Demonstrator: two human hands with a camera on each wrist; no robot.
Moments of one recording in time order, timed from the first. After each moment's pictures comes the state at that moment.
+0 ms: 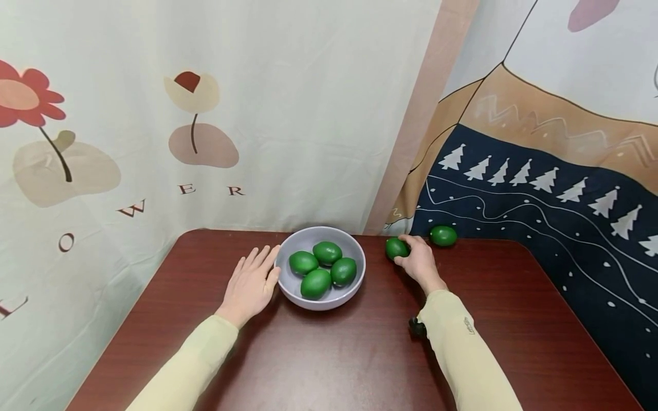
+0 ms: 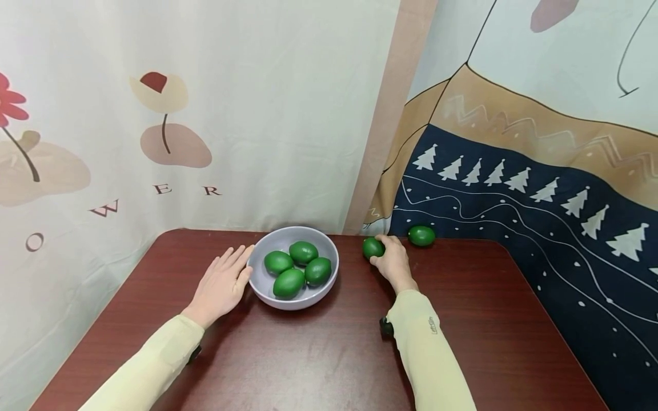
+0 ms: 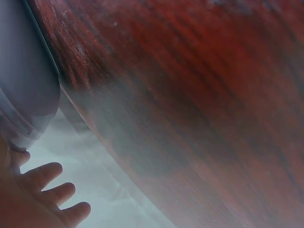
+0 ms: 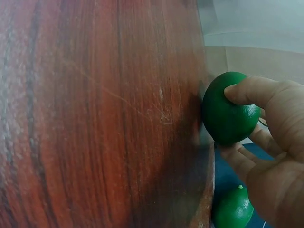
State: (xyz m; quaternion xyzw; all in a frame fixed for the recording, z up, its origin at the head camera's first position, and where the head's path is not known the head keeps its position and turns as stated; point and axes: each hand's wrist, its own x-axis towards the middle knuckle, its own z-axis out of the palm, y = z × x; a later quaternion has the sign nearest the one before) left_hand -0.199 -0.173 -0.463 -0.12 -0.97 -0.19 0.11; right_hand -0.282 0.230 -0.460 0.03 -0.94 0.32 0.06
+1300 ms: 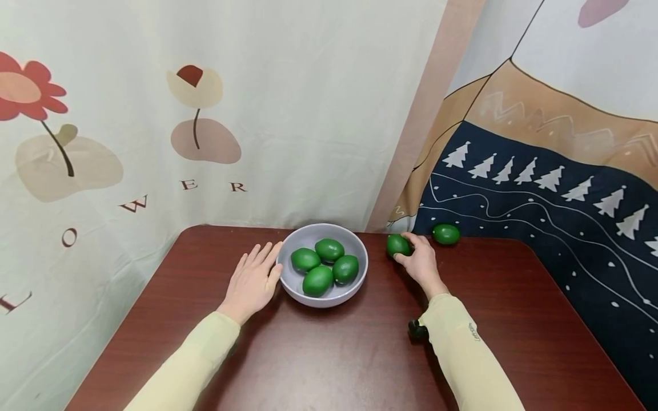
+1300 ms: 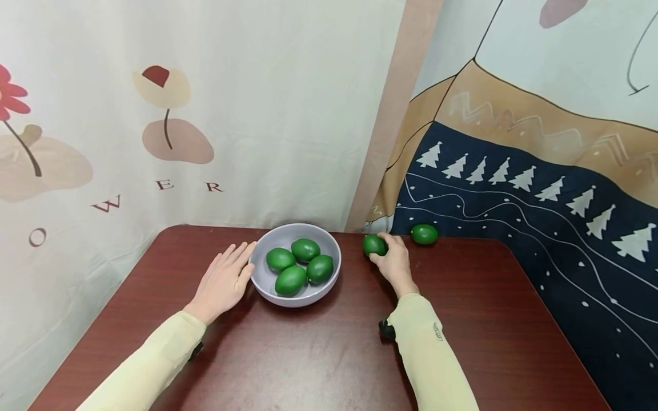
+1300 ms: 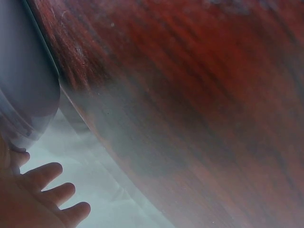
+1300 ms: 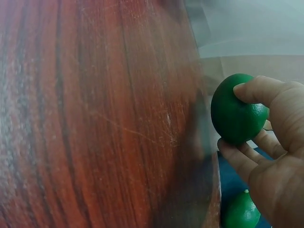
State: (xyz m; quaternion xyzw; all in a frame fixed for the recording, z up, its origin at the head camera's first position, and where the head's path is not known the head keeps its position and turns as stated) left_hand -0.200 -0.174 -0.464 -0.11 -0.97 -0.19 0.10; right_hand -0.275 0.227 -0.469 0.03 -0.92 0.38 0.11
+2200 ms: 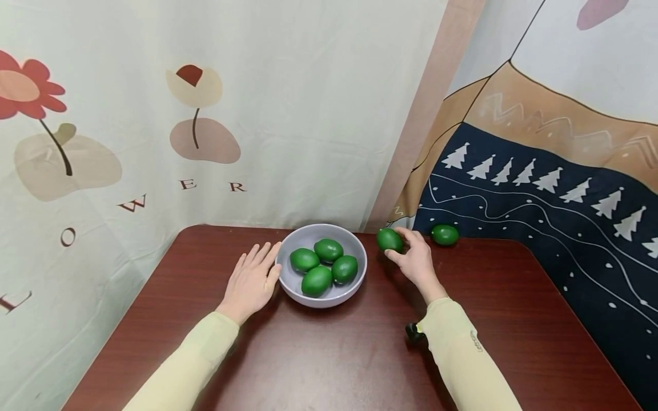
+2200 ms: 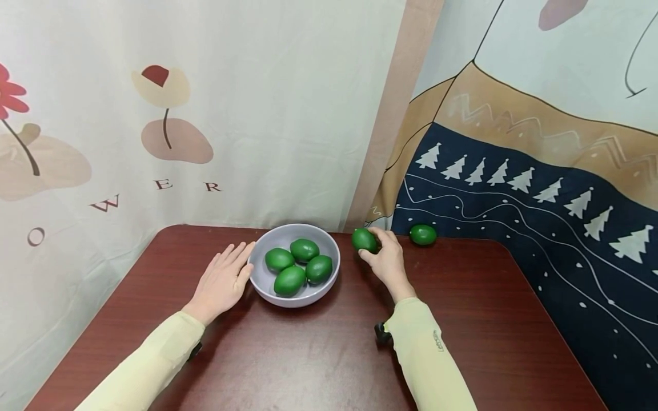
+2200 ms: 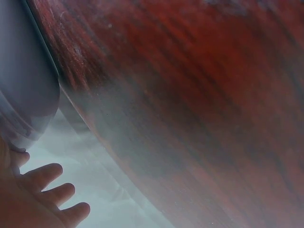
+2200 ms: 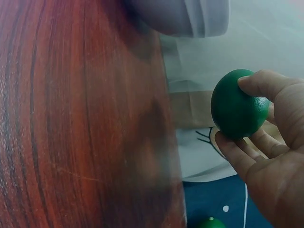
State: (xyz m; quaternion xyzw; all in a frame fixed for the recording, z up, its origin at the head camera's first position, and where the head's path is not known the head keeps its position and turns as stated) left_hand -0.199 -0.174 -0.464 -0.12 -0.97 -0.19 0.11; right_hand -0.258 0.207 -0.442 0.07 -0.89 0.43 0.14
